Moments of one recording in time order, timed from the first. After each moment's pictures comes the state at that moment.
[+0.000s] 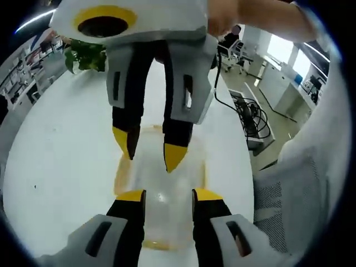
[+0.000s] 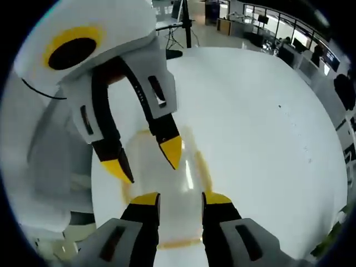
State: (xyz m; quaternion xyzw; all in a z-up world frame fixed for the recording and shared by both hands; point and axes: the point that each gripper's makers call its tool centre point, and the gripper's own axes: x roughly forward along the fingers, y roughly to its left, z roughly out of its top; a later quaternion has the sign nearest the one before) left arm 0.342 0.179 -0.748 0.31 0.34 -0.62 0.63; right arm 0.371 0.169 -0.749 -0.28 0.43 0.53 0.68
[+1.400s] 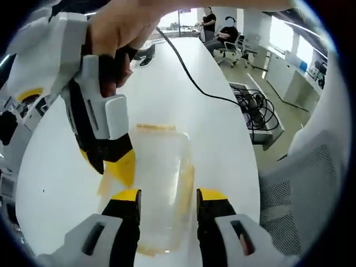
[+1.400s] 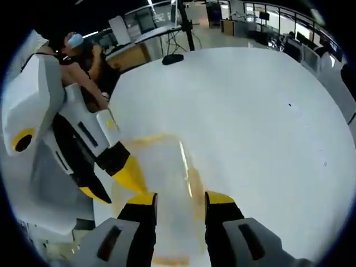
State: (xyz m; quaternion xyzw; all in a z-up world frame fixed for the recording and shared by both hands) left arm 0.315 0.176 -0.759 0.36 0.28 -0.60 0.66; right arm 0.390 0.187 -0.763 -0.22 0.44 0.57 0.66
